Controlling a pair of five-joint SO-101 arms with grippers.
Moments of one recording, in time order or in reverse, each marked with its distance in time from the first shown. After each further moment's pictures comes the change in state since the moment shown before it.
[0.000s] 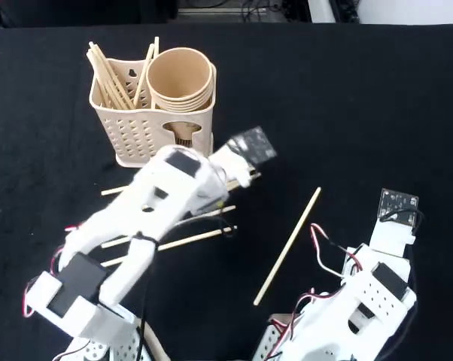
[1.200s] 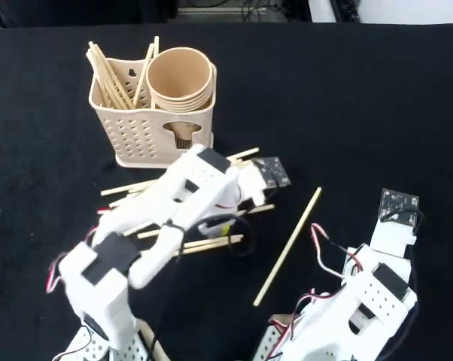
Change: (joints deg) left arm 5.8 11.8 -11.3 19.2 -0.9; right arm 0.1 0.0 0.0 0.0 0.0
